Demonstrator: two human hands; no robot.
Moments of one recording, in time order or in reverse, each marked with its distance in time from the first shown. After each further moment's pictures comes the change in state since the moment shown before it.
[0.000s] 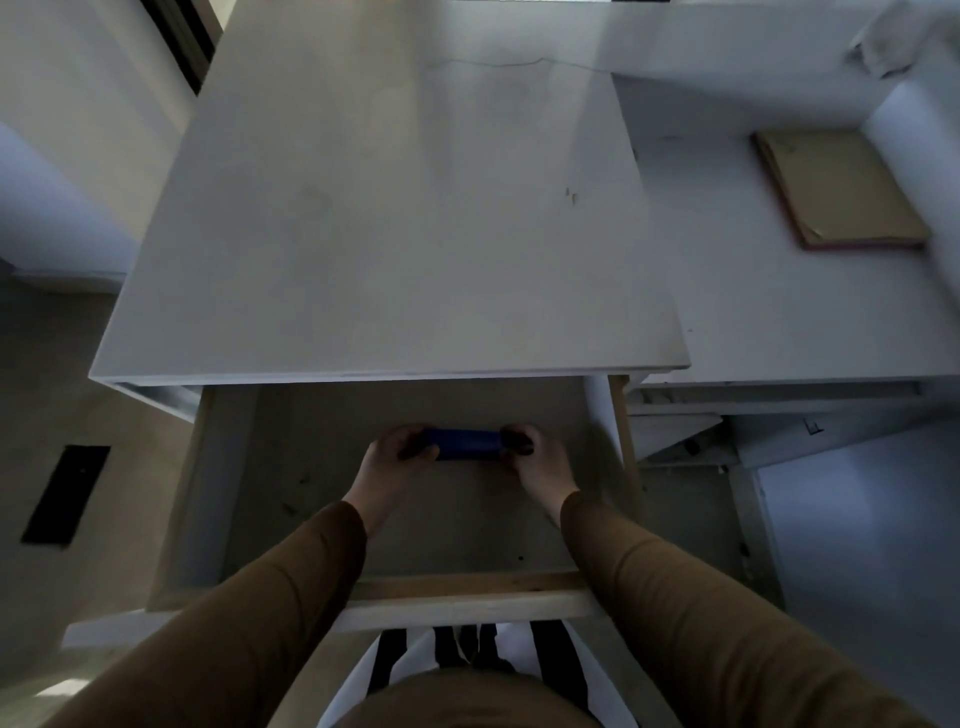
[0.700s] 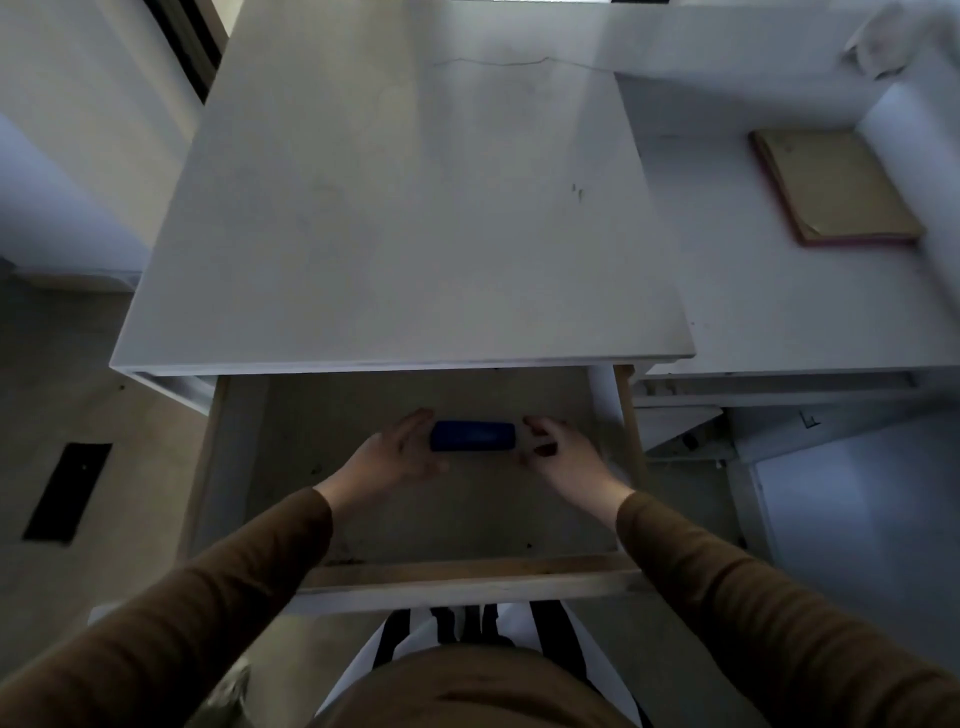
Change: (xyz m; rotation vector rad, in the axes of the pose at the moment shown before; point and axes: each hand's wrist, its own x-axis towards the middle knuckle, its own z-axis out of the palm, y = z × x) left_hand -0.013 0.013 -0.038 0.405 -0.265 0.066; right_hand -0.030 -0.009 -0.031 -0.212 -0.125 -0.066
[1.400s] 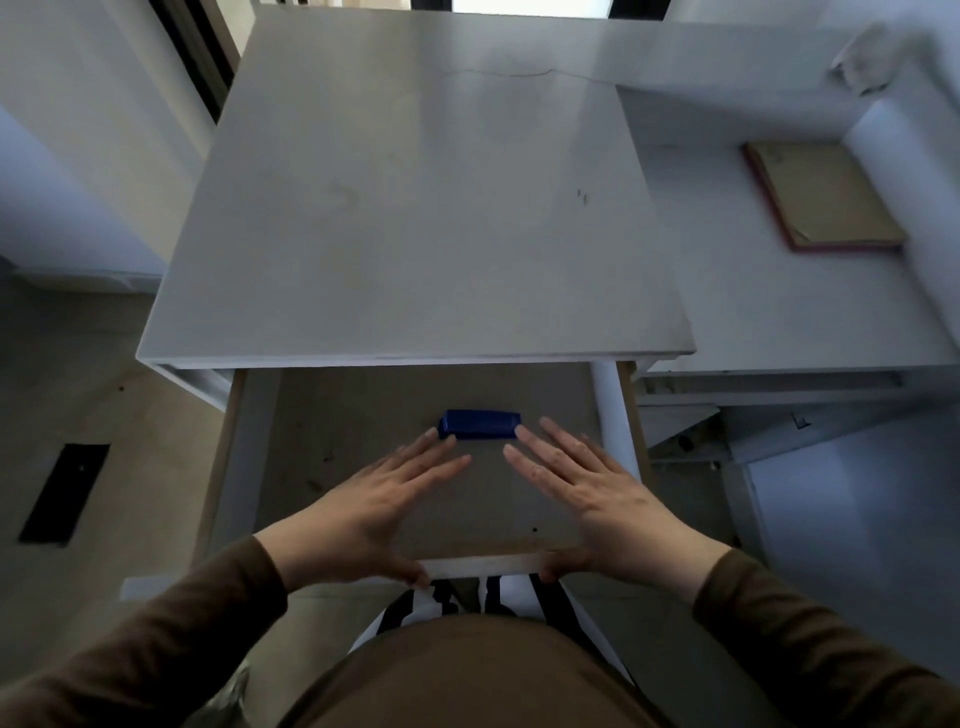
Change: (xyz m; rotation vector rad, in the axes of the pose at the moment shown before) left_hand -0.089 0.016 -0.016 0.650 -0.207 0.453; right_hand -0.091 -0.025 -0.026 -0.854 -0.176 -0.534
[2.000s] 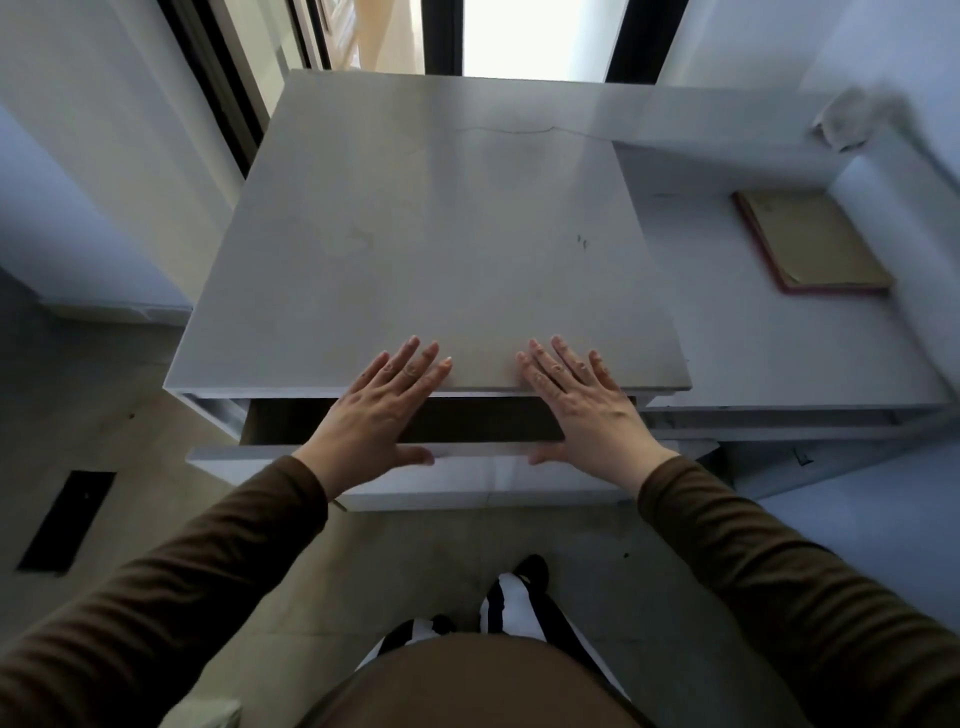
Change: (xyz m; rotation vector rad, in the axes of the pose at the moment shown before) left_hand 0.050 -0.039 -0.069 0.420 0.391 -0.119; right_hand 0.081 0.044 -0.056 -0.226 0.271 0.172
